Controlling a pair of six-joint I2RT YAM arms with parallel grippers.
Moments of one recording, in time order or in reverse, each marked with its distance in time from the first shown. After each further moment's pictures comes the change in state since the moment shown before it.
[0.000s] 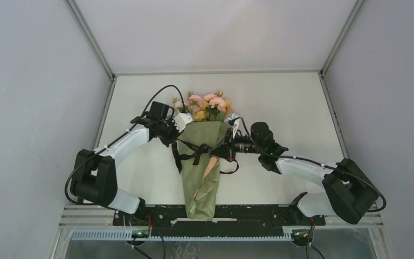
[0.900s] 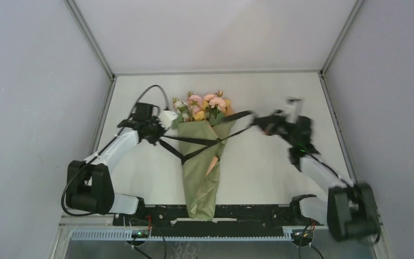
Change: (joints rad) left arm 0.069 -0.066 -0.026 -0.002 -0.125 -0.024; right arm -0.369 -0.077 -0.036 0.037 0.129 0.313
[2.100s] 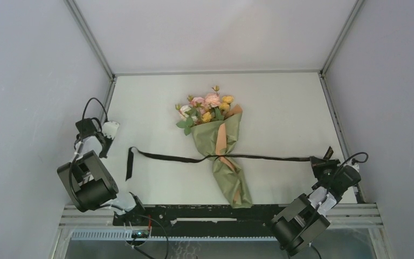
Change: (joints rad) left arm 0.799 0.040 -0.145 0.150 -0.135 0.302; right arm -1.282 -0.432 -0.489 -0.394 -0.130 0.029
